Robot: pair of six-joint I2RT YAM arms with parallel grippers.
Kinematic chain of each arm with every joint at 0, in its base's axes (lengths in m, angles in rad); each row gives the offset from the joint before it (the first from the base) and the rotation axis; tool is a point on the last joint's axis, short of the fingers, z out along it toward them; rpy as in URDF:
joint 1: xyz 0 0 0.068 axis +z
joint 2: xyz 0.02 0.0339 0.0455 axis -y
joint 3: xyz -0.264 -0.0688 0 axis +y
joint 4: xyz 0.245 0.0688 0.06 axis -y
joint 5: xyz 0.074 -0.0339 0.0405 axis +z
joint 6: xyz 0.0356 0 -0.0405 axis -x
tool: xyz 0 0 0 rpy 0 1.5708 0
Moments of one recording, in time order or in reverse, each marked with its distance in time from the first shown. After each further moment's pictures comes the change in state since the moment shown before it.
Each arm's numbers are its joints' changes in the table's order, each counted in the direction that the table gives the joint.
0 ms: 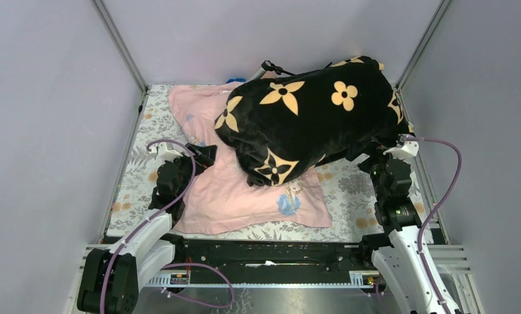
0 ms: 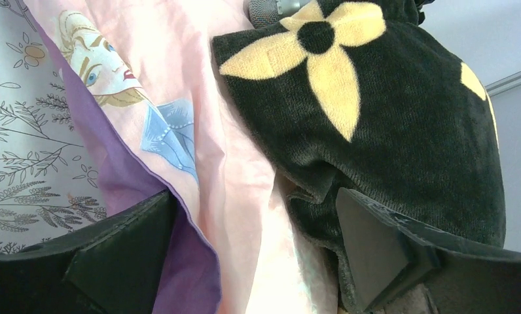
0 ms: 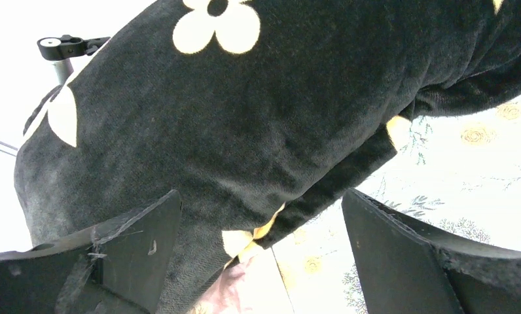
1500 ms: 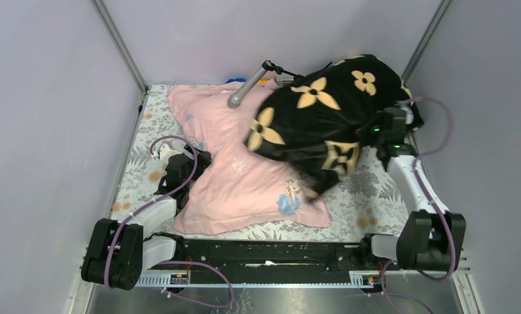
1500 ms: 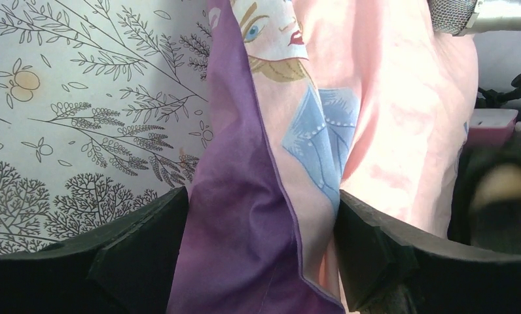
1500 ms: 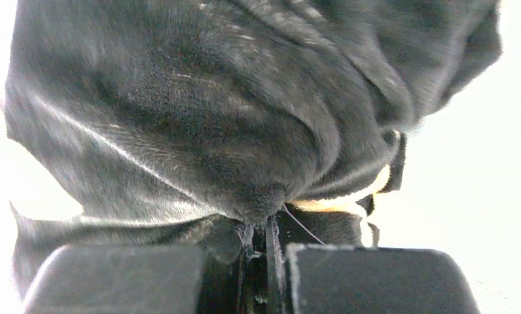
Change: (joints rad) left arm -0.002 -0.227 -0.084 -0.195 0.221 0.115; right arm -0.111 -0.732 -0.378 -0.030 0.266 -0.280
